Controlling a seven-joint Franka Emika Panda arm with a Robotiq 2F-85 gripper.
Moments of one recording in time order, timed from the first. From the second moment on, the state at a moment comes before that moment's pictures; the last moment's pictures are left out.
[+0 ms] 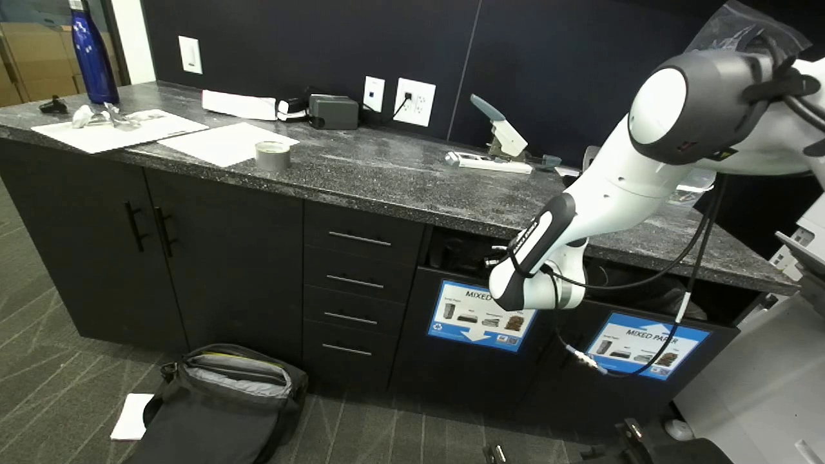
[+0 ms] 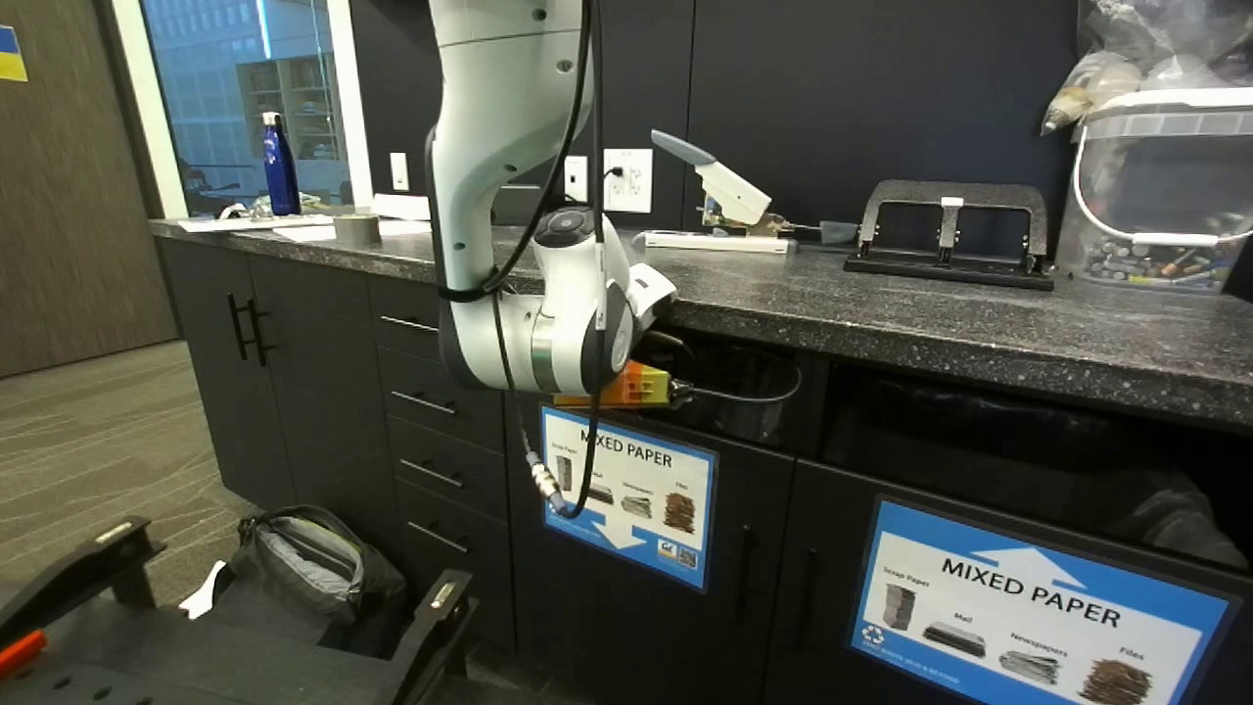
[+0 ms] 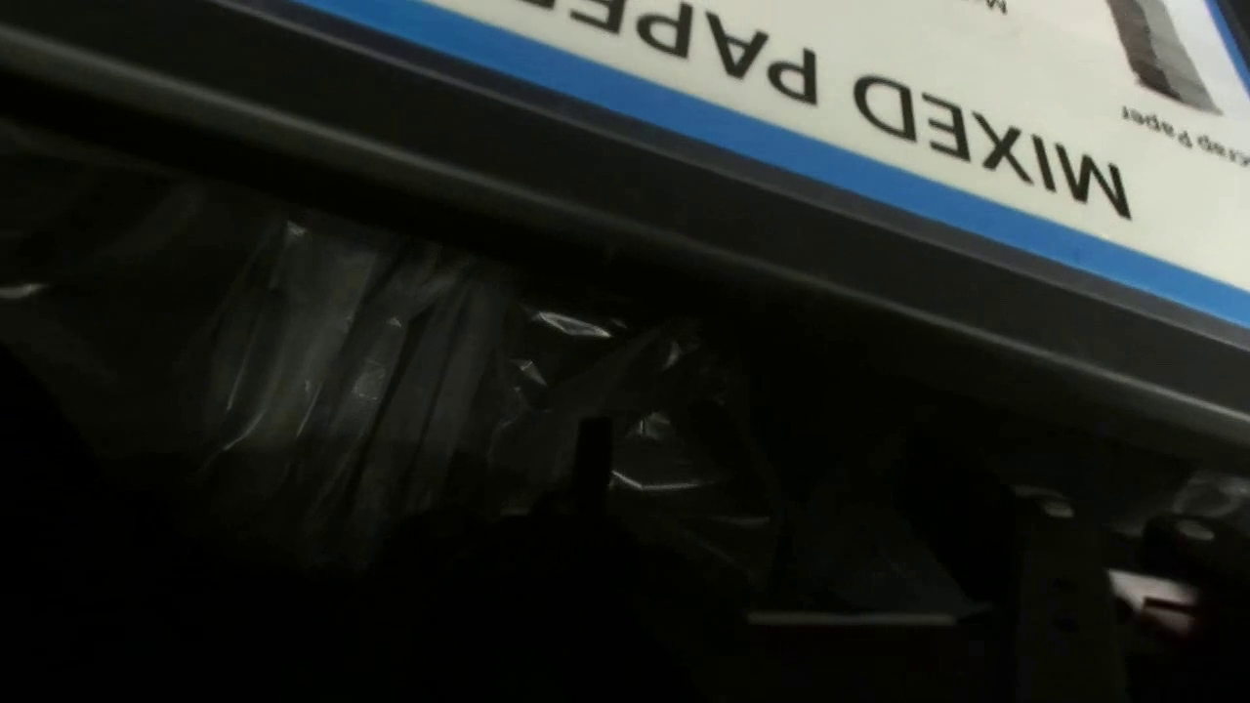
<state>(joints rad) -0.09 1.02 -0.07 -1.90 -0.09 3.63 -0.10</state>
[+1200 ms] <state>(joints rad) -0.18 0.24 -0.04 -2.17 -0.08 2.11 -0.43</state>
